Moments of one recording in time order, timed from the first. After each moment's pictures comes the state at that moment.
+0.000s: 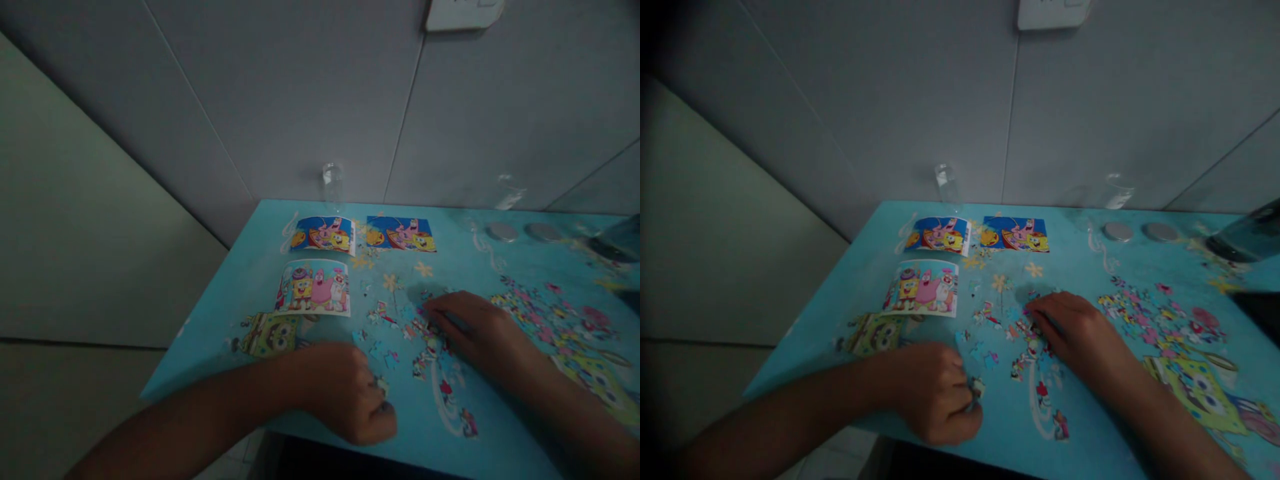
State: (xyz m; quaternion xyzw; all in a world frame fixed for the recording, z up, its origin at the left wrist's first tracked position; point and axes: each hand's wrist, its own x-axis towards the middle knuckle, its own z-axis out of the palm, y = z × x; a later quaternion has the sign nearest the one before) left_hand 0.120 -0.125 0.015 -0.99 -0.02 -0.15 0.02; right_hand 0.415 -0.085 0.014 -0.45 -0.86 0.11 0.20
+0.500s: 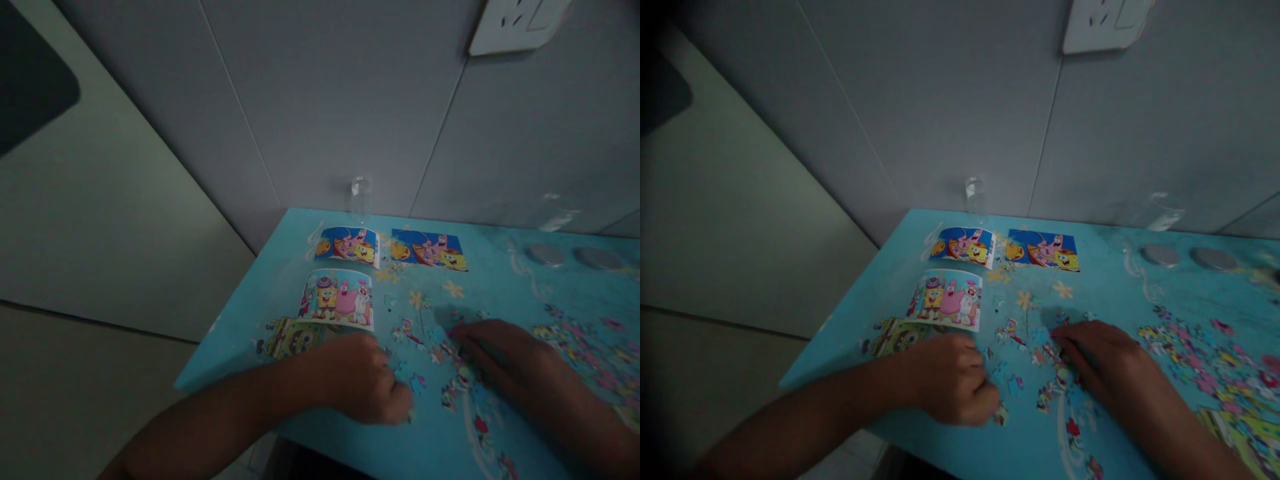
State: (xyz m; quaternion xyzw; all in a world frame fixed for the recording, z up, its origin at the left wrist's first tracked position) left_hand 0.111 -0.112 0.018 -0.98 -0.14 -0.15 0.06; right_hand 0.423 -0.081 0.002 -0.44 -0.87 0.10 0.20
